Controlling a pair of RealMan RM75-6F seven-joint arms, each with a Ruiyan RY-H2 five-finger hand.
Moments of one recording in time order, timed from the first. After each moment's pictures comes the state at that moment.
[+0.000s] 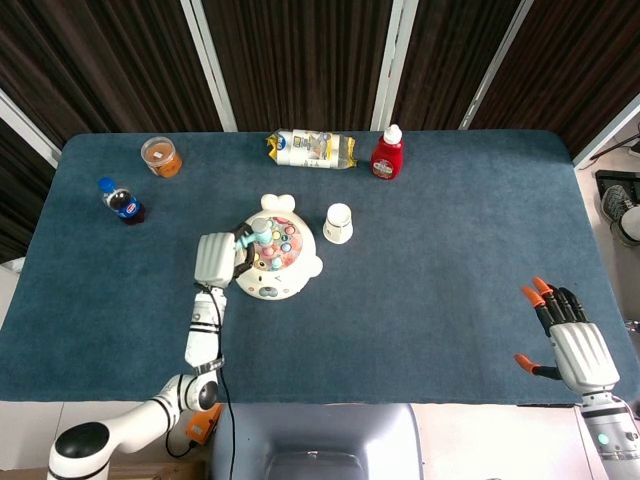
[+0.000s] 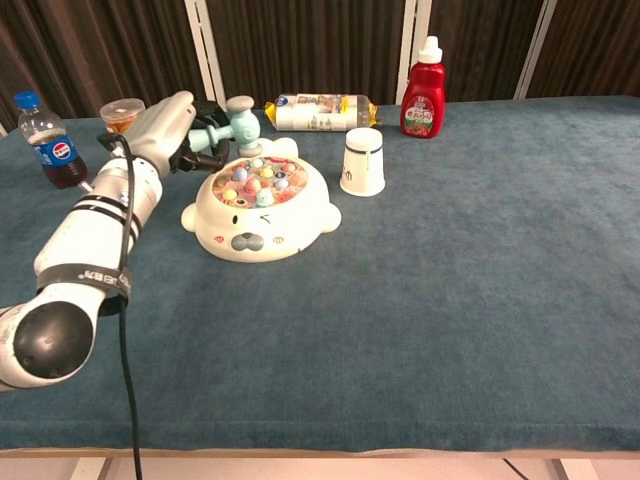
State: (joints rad) left arm -0.84 -2.08 -0.46 -0.71 1.22 1.15 0.00; right arm 0.12 -1.10 0.02 -1.59 -1.53 1.39 0.02
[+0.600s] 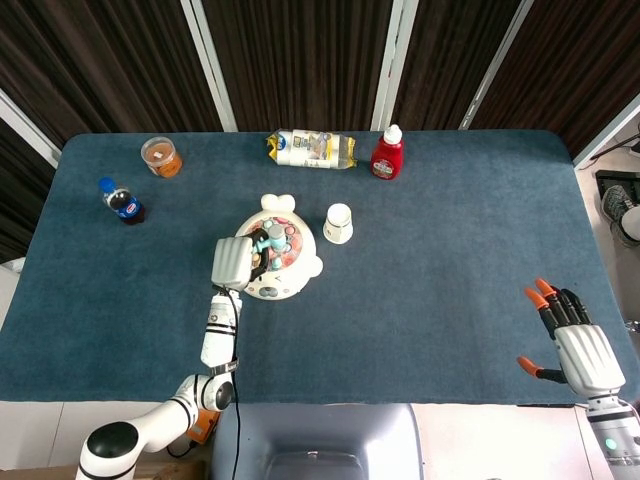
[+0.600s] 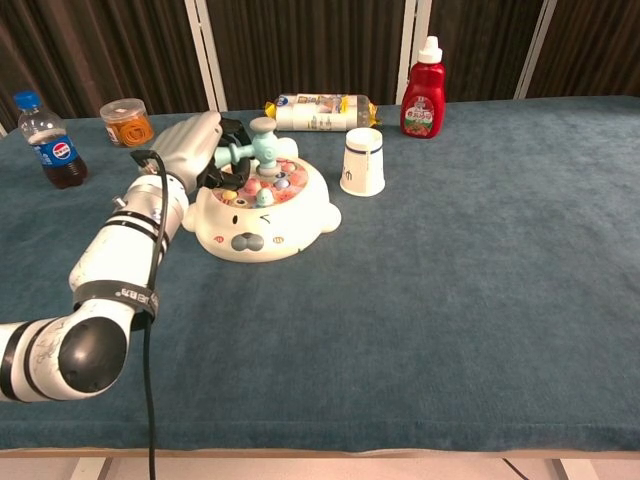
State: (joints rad) left arm -0.90 -2.18 -0.43 -0.56 1.20 1.13 0.00; right arm 0.11 -1.08 0.01 -1.59 -1.56 1.41 0.07
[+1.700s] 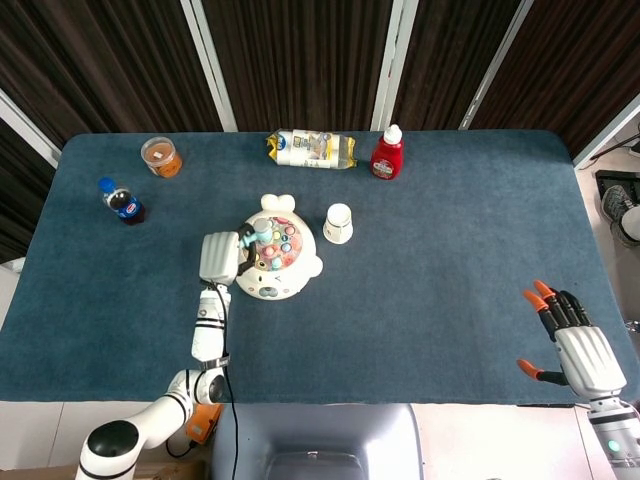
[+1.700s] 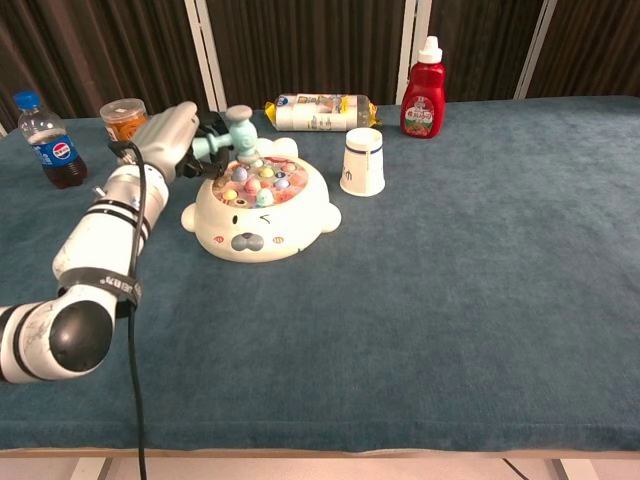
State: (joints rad) left arm -0.92 -2.17 -0.44 -0.47 1.19 1.12 -0.08; right arm 0.11 -1.07 0.00 -1.58 -1.58 1.41 0.09
